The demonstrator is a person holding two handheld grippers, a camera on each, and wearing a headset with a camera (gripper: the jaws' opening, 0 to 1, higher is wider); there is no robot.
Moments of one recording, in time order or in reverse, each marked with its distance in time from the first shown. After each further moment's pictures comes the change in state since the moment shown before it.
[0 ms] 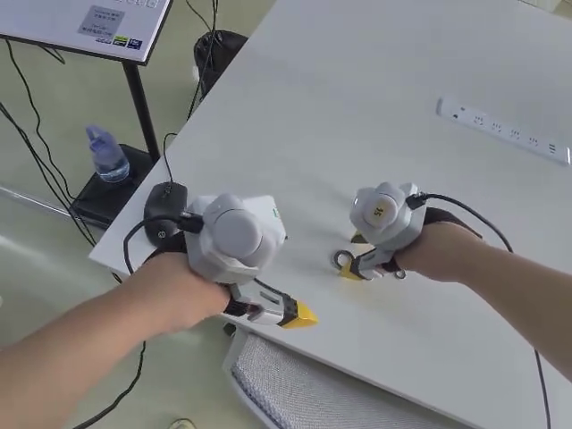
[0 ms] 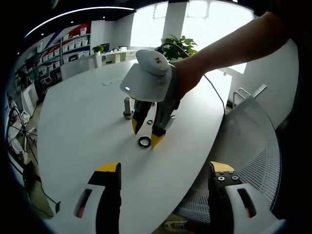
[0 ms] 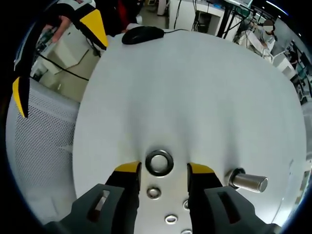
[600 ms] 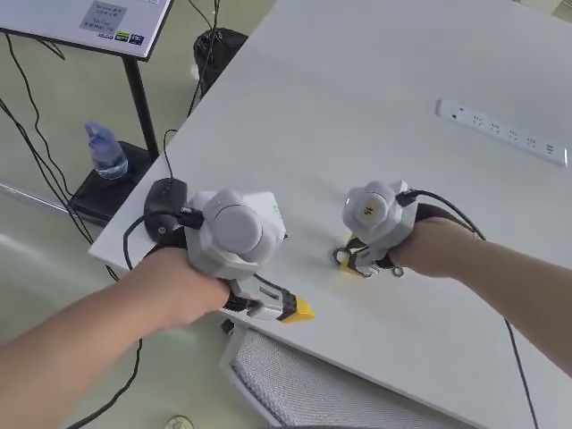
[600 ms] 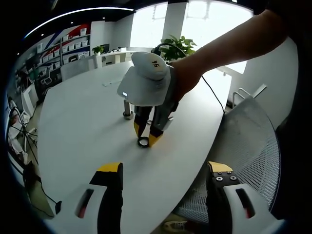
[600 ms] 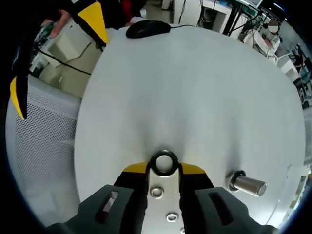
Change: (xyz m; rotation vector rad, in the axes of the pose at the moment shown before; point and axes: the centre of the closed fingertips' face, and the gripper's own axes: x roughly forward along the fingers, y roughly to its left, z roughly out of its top) left arm -0.001 -0.003 0.000 0.003 -0.003 -0.001; right arm -0.001 0.007 0.002 -0.035 0.069 0.009
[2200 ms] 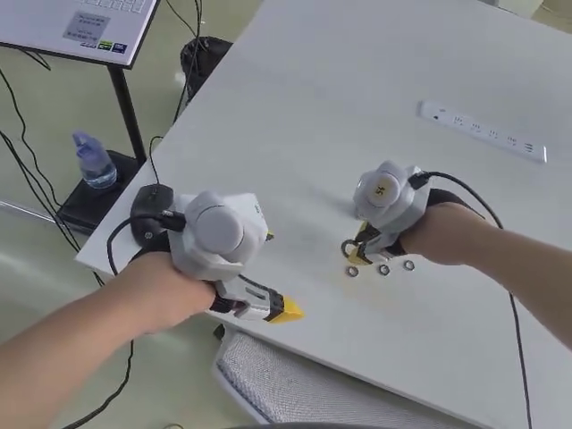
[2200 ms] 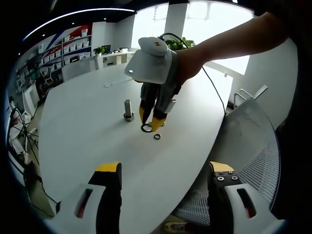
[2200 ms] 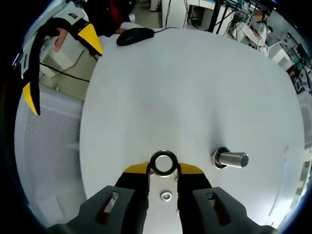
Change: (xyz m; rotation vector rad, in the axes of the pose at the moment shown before) left arm -0.001 -0.001 0.004 -0.001 -0.009 0.013; right arm -0.038 -0.015 -0.024 0.096 -0.016 -0.013
